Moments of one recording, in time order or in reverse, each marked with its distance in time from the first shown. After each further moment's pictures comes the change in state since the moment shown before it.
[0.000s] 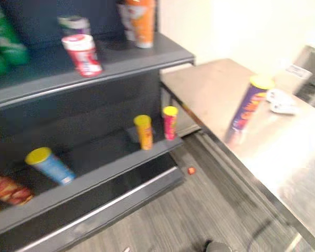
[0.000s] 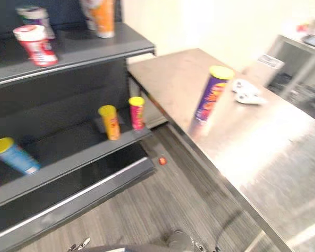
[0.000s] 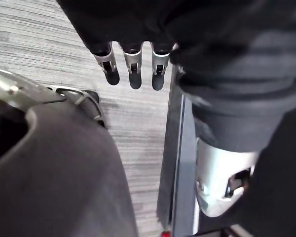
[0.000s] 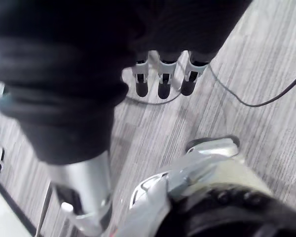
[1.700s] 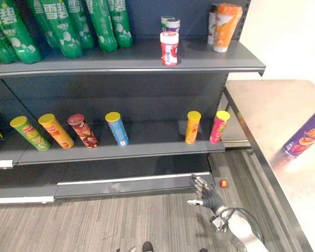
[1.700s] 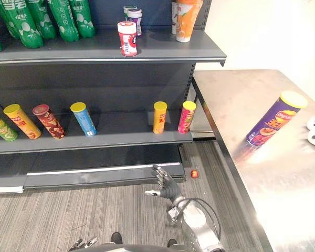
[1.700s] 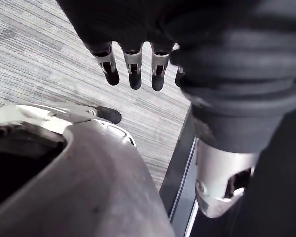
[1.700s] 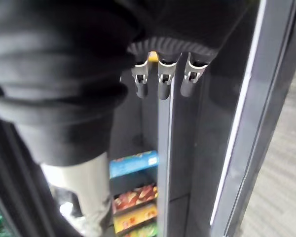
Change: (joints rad) left arm 0.056 0.007 -0.162 -0.139 0.039 0.028 0.061; right arm -0.153 -0.230 0.720 -0.616 0.000 -0.053 0.227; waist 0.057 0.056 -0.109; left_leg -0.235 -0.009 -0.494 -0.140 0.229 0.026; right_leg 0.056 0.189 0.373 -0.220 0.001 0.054
